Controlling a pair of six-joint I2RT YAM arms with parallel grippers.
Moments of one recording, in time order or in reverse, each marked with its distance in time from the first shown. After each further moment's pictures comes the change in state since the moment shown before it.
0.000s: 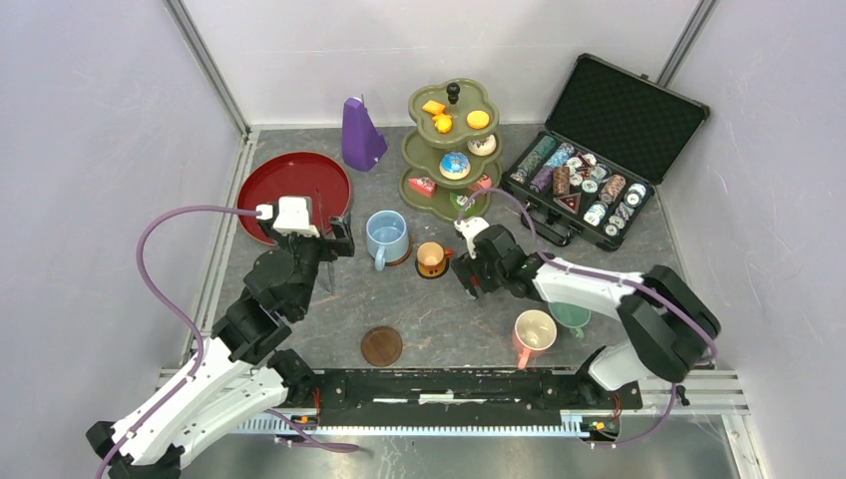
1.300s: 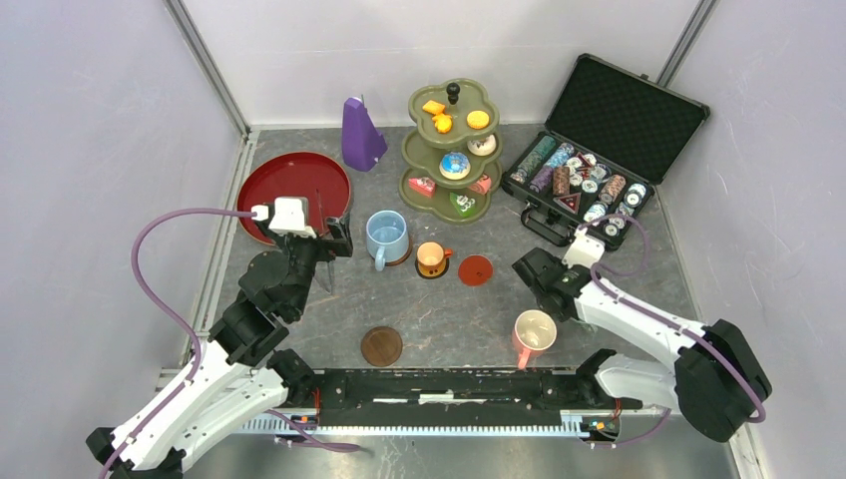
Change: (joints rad) left arm 0.024 -0.016 0.000 0.000 0.046 -0.001; right arm -0.100 -0.380 -0.151 -0.634 0.671 1.064
